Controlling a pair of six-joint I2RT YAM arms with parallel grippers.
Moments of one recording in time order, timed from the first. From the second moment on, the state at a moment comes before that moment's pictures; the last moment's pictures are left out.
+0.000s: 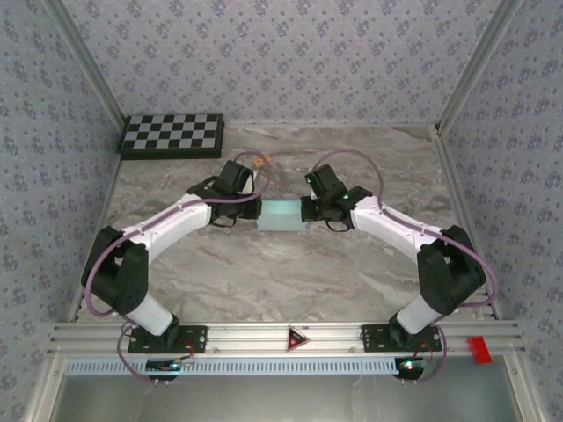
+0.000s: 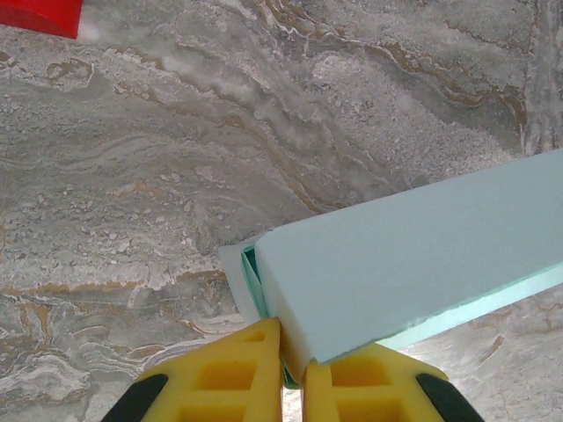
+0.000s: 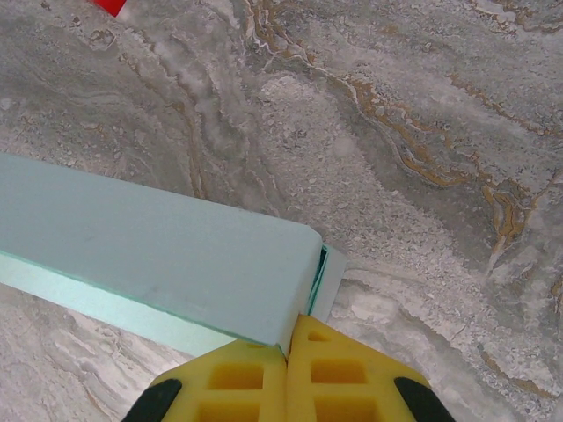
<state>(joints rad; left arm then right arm) -0.59 1.57 1.12 -0.51 0.08 -0.40 0.64 1.57 1.12 -0.48 0.03 0.43</state>
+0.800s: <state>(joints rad) -0.60 1.57 1.16 -0.59 0.09 -0.39 0.66 1.56 1.12 -0.52 0.01 0.42</state>
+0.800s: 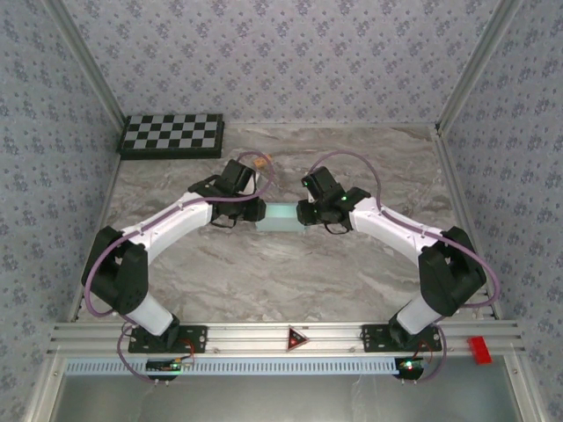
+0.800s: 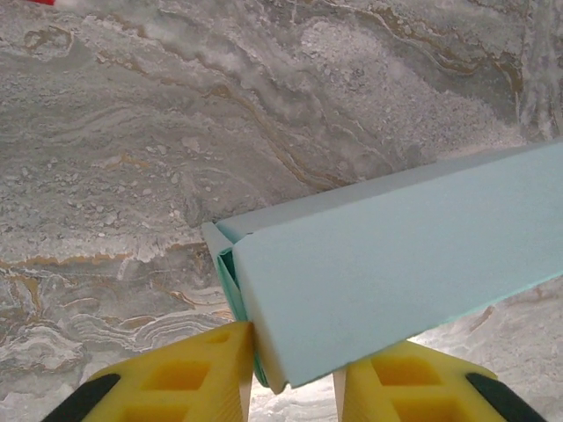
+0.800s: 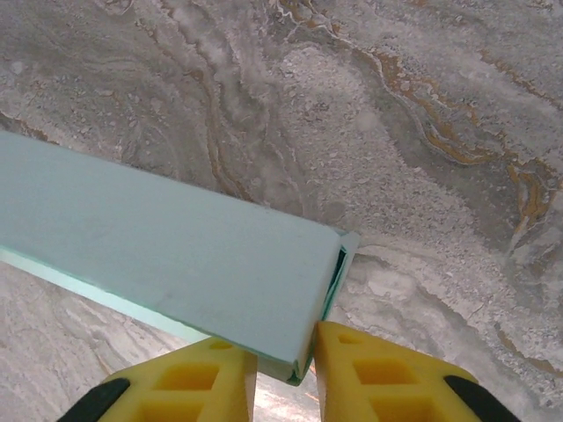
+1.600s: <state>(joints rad) -0.58 1.45 1.18 -0.61 0.08 -0.39 0.62 1.46 1.12 -0.56 -0.02 0.41</state>
